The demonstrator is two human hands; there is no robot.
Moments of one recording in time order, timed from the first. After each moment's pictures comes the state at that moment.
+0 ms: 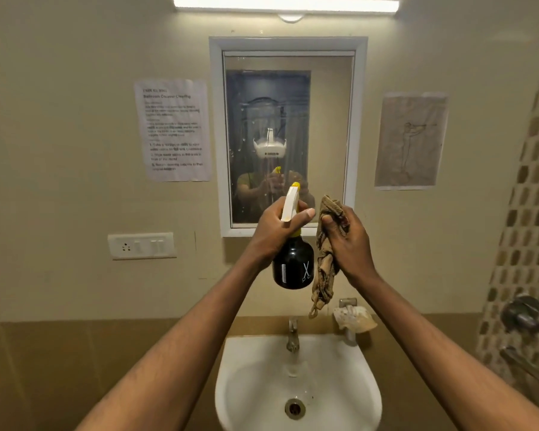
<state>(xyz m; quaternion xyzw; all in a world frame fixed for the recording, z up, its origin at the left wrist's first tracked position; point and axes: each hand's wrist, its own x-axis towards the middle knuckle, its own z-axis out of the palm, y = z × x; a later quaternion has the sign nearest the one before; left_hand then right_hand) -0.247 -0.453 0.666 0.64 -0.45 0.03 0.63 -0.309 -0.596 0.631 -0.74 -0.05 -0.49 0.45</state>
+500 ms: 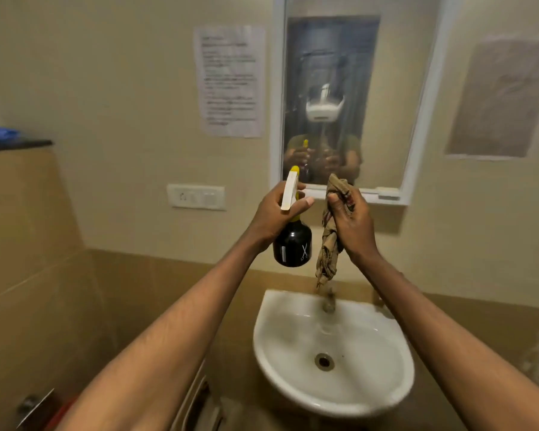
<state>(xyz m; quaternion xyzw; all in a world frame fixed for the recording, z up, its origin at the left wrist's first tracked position) -0.230 -0.378 0.619 0.69 -0.36 0.07 0.63 -0.264 -0.541 0.596 -0.75 -0.07 -0.44 0.50</state>
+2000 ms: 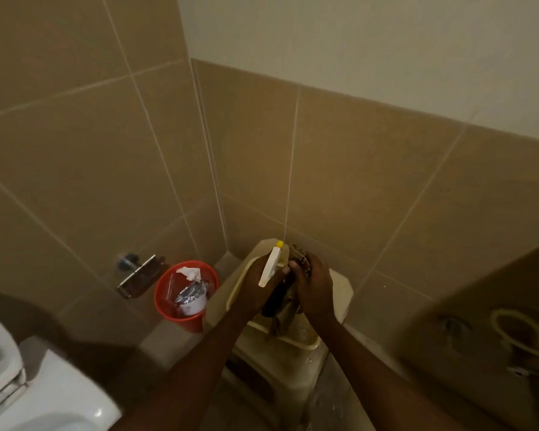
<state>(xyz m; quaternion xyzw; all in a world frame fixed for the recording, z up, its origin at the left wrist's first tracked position) 0.062 0.008 -0.071 0.81 0.08 -0.03 0.58 0.059 -0.127 -0.019 -0.85 0.01 -0.06 0.52</state>
